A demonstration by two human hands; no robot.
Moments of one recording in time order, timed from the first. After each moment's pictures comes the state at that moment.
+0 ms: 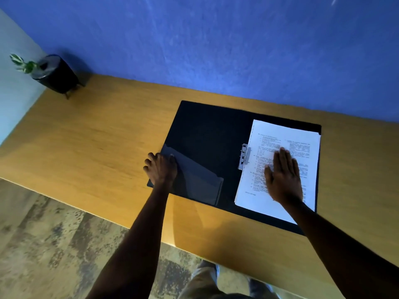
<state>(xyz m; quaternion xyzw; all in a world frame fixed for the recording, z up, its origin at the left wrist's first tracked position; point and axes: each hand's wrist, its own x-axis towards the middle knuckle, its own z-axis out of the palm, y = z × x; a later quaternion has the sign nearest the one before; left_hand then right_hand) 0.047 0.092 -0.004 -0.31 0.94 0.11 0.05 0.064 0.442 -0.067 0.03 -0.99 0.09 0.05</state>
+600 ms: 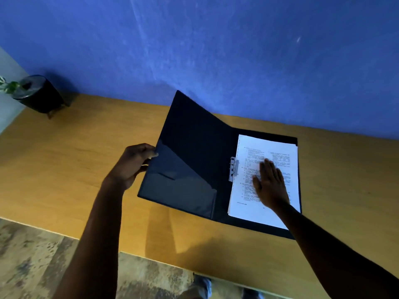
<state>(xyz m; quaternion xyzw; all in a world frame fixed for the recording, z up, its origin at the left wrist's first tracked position) 0.027 0.034 0.106 -0.14 0.75 0.63 0.15 0.059 0.442 -0.055 0.02 -1.00 0.09 -0.03</state>
